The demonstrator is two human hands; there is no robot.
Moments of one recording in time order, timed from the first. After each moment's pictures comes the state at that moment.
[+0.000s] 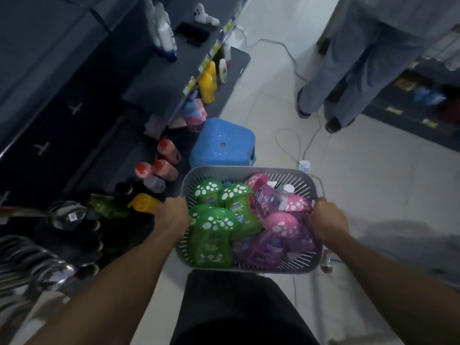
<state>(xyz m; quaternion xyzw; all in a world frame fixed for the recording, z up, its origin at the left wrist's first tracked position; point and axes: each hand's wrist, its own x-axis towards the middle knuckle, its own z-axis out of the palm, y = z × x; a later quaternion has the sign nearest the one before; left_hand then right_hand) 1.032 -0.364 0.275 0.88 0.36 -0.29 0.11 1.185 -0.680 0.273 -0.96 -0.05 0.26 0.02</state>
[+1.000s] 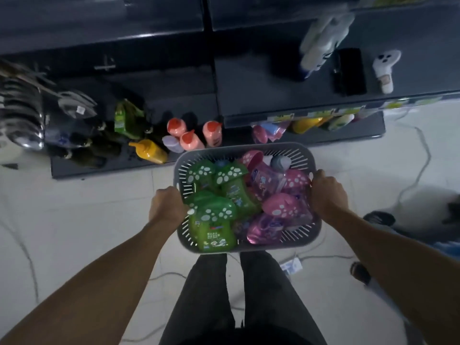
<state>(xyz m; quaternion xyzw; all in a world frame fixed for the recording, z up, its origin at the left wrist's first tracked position) 1.198 -0.322 0.212 0.51 0.78 -0.13 0.33 1.553 -0.335 0.205 -0.81 -0.52 0.24 -0.12</state>
